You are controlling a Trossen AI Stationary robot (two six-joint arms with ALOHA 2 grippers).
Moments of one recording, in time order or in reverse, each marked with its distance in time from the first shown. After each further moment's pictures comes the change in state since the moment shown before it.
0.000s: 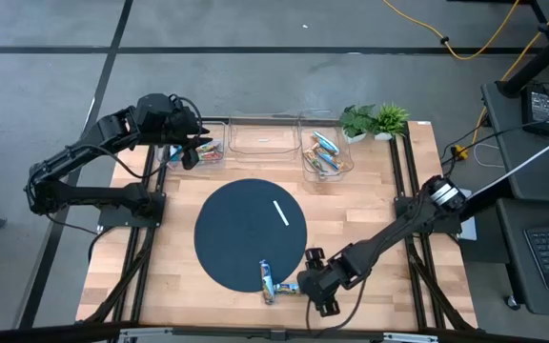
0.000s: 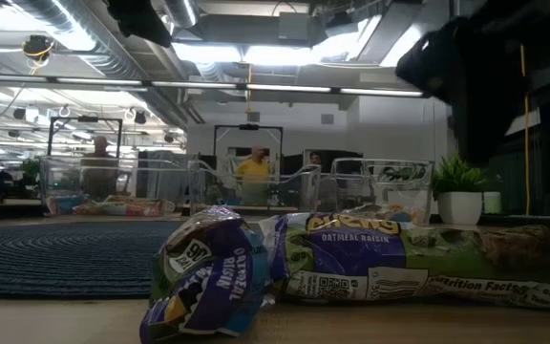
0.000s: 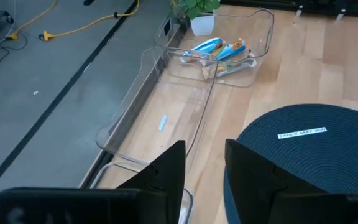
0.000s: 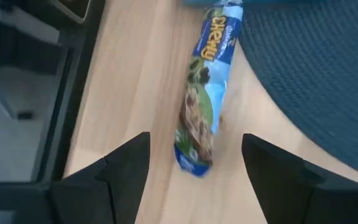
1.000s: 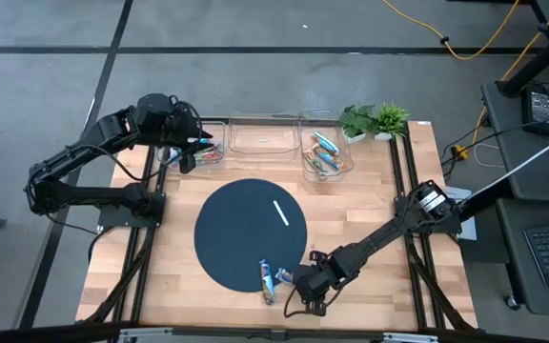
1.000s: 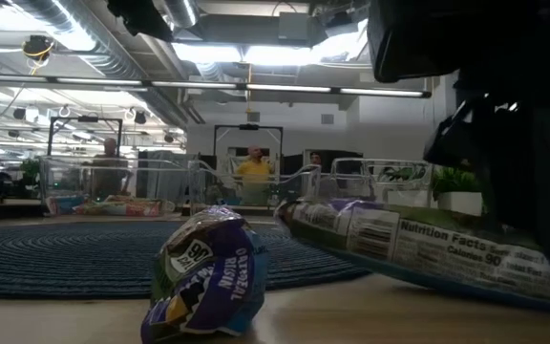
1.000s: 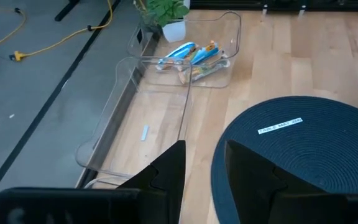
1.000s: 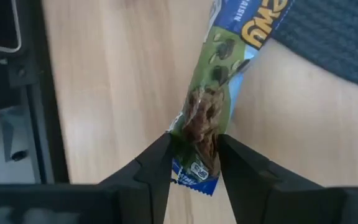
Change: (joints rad) left arm 0.000 -0.001 0.000 0.000 0.107 0.089; right arm -0.025 0.115 -0.021 0.088 -0.079 0.355
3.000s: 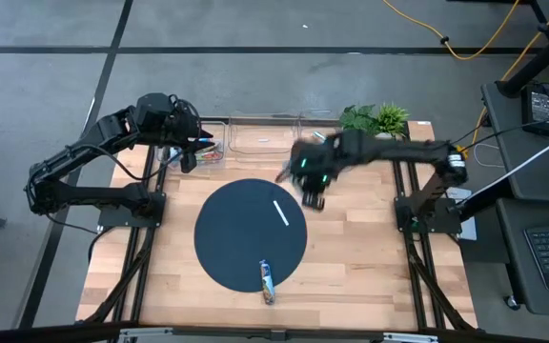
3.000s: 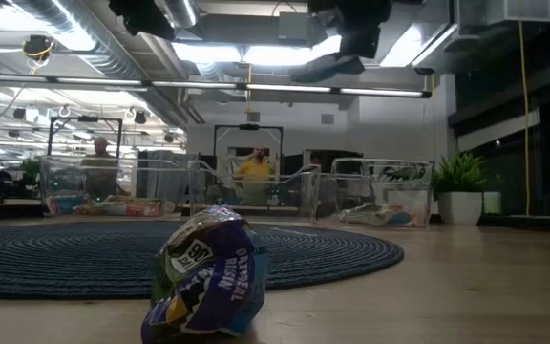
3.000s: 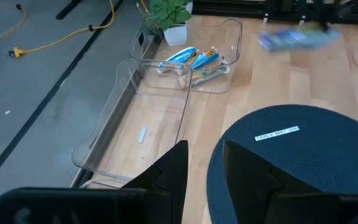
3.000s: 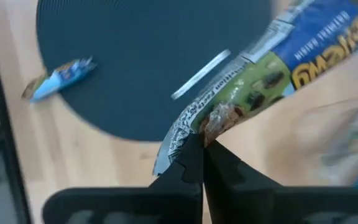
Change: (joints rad) left arm 0.000 0.001 0.000 0.016 0.001 -0.048; right arm -0.617 -0.252 0.446 -0.749 -0.067 -0.559
